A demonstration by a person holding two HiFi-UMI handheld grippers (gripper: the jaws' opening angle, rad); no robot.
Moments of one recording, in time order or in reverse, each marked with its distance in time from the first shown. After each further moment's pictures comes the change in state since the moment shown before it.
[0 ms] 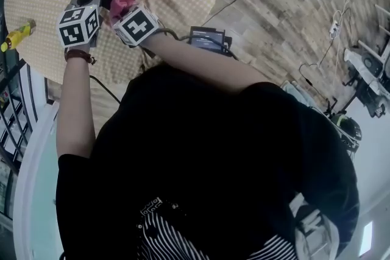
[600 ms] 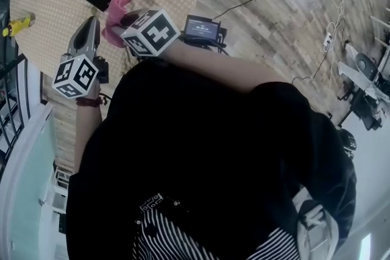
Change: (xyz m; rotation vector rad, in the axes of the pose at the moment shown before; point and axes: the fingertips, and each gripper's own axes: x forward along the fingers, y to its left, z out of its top) left arm -0.137 -0.104 0.009 -0.334 -0.287 0.019; right arm -0.146 0.049 0.003 -0.104 -0.098 0.192
